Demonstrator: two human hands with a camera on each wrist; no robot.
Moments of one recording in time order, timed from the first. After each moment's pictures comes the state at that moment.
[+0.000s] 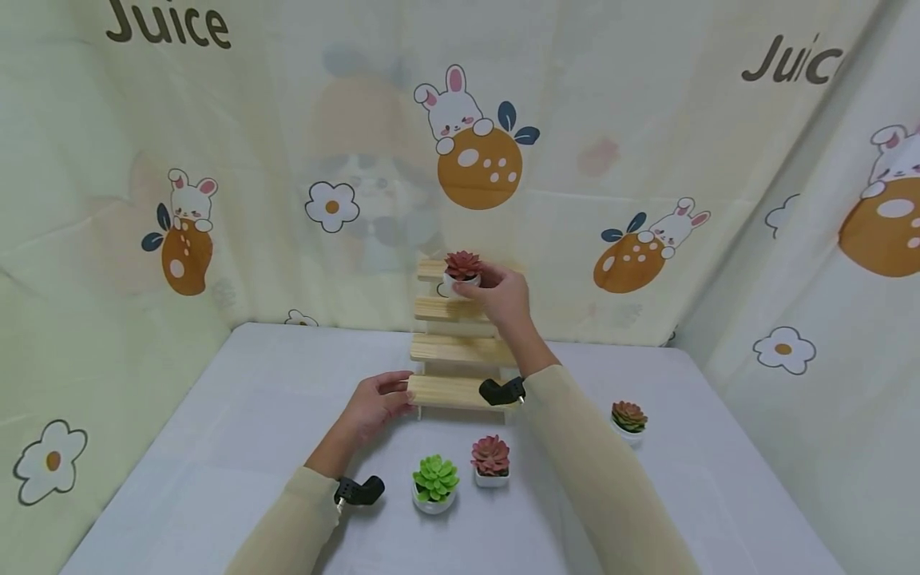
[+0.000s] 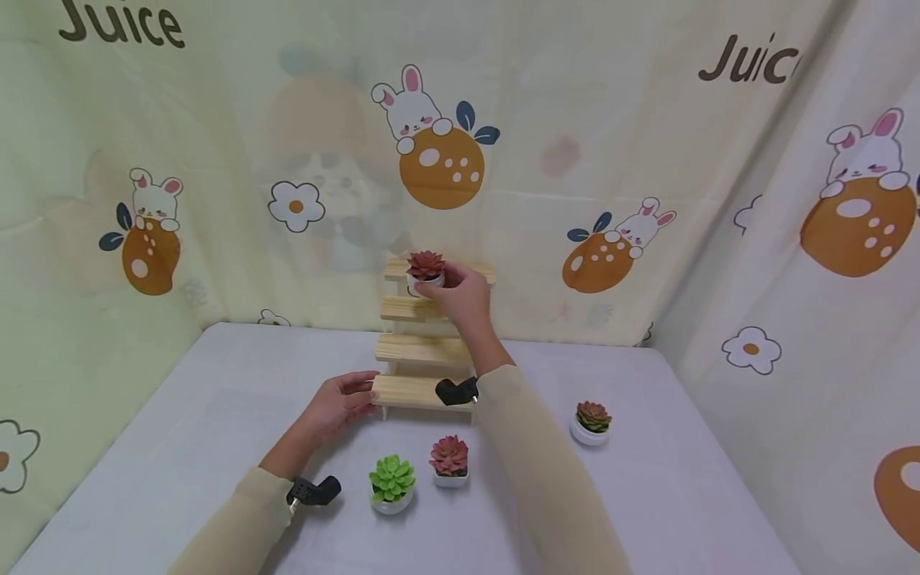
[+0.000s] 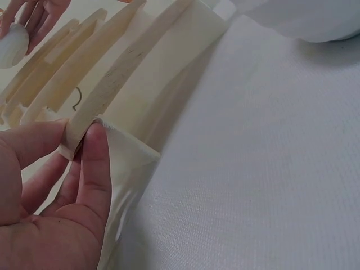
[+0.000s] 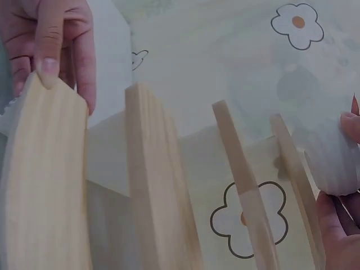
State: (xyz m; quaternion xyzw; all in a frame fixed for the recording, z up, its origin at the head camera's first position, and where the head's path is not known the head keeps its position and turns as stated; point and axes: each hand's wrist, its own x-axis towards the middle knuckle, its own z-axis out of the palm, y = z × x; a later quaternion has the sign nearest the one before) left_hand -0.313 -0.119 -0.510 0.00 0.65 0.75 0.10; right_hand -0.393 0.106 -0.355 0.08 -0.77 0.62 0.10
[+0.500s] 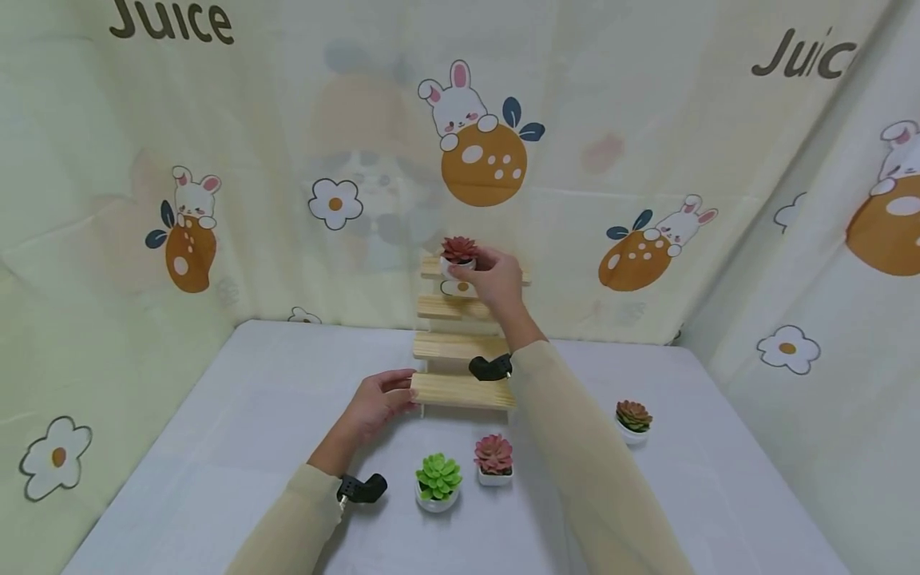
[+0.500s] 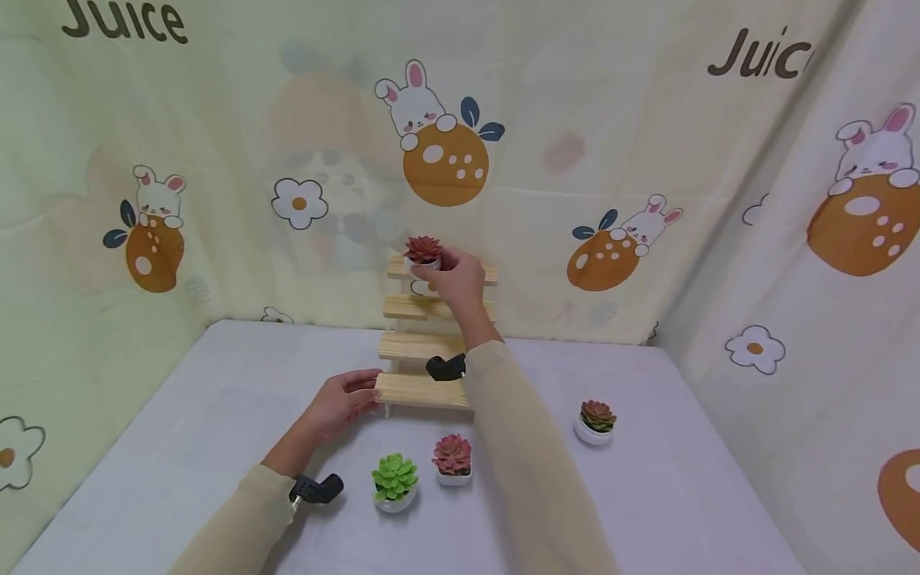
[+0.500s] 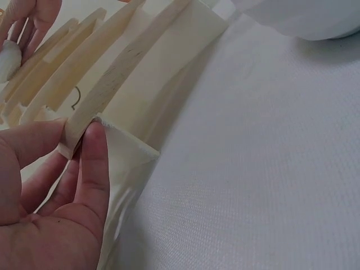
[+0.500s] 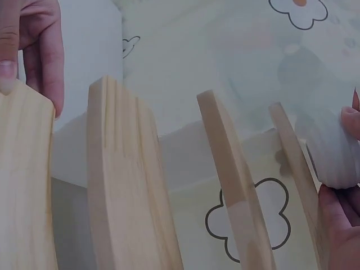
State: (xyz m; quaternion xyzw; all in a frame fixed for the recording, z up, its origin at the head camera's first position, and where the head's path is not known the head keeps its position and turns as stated) left_hand -0.312 -0.122 -0.510 0.02 0.65 0.75 0.10; right_hand -0.420 0.090 -0.348 0.08 -0.79 0.59 0.11
